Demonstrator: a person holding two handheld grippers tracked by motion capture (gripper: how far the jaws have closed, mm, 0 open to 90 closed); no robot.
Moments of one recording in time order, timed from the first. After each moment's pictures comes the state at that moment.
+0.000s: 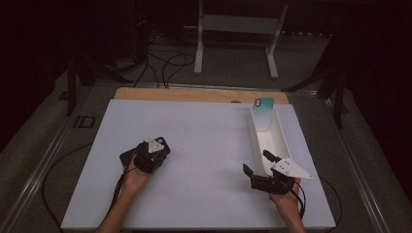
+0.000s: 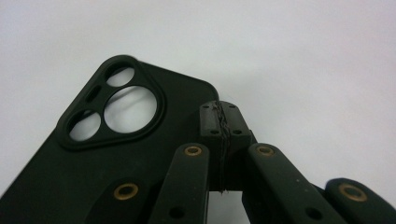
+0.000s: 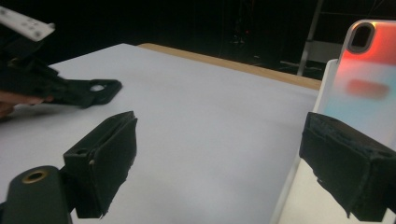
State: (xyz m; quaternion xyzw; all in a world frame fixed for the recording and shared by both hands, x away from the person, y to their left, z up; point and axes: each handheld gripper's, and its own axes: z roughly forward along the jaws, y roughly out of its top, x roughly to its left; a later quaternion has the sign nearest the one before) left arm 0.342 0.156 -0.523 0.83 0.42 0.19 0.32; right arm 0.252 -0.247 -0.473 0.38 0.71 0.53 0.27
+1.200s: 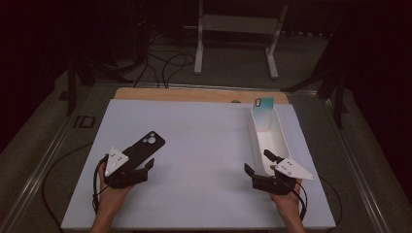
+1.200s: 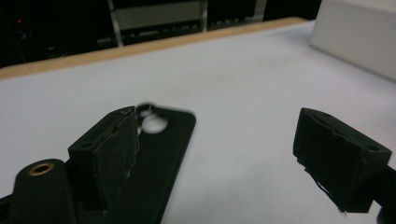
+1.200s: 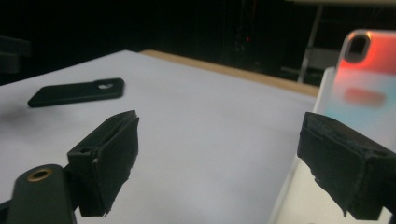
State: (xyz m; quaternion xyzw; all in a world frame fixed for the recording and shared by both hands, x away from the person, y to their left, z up) left arm 0.257 0.215 -0.482 0.72 0.43 0.27 0.47; right arm 0.250 -0.250 -0.470 0.37 0.70 0.54 0.27
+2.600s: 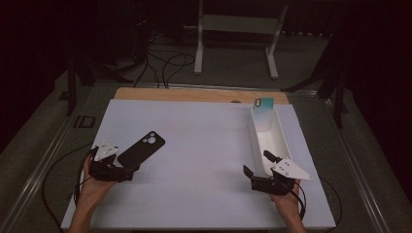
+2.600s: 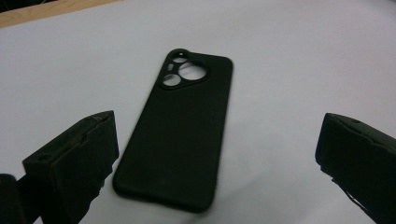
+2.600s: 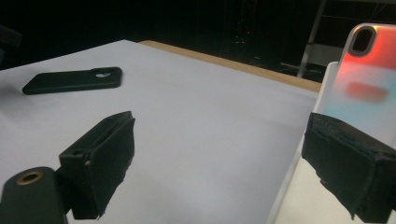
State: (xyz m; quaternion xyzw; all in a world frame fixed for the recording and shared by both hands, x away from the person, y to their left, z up) left arm 0.289 0.255 -0.476 0.78 0.45 0.21 0.38; right arm 0.251 -0.248 -0.473 0.37 0.71 0.53 0.28
